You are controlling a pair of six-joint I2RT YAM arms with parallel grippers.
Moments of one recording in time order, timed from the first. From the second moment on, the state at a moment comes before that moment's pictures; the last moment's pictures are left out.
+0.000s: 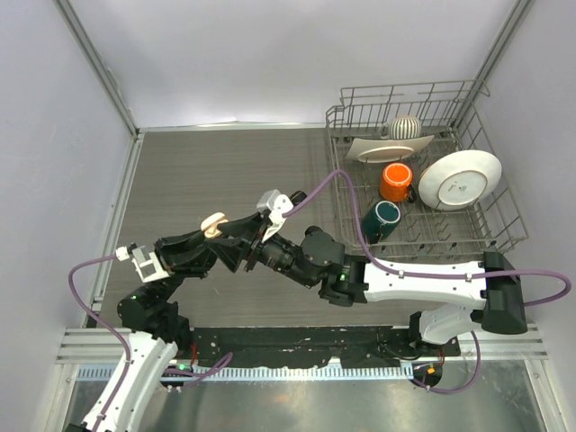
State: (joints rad) left arm -0.26 0.26 0.13 0.95 0.51 -0.55; right arm 1.36 1.40 1.10 0.56 0.28 0.21
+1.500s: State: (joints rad) left arm -0.27 0.19 0.20 0.71 0.63 -0.43; right arm 1.08 1.45 1.49 -0.14 0.16 0.48
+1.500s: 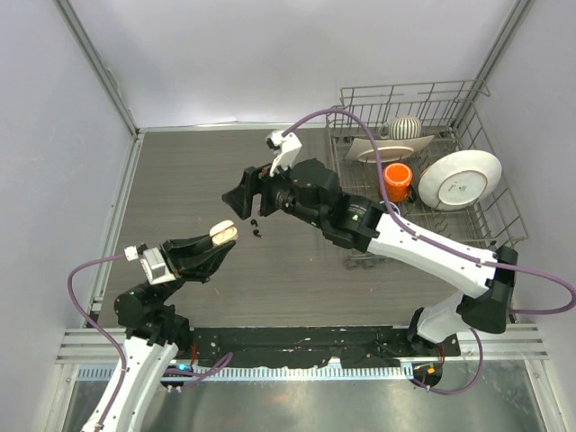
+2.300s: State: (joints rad) left arm -0.27 0.26 0.28 0.27 0.32 -0.53; right arm 1.09 1.36 1.28 -0.23 0.31 0.48
